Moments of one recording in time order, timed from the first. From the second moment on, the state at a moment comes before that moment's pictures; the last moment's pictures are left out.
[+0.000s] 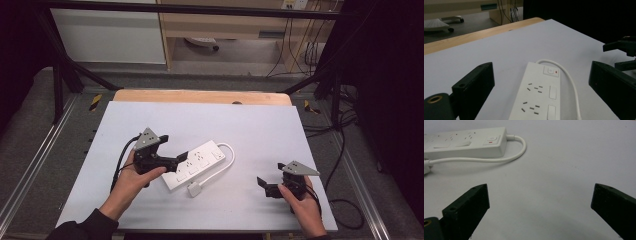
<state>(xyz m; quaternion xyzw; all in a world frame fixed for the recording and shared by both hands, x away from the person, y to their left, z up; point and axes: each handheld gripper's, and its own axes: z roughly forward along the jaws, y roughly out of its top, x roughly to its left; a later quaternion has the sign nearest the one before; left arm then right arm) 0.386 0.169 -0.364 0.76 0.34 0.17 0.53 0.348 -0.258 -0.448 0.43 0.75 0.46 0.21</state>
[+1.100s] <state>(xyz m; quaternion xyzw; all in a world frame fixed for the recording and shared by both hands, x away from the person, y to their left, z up) 0.399 0.141 -0.381 0.78 0.34 0.15 0.50 0.348 -0.258 -0.448 0.43 0.75 0.46 0.21</state>
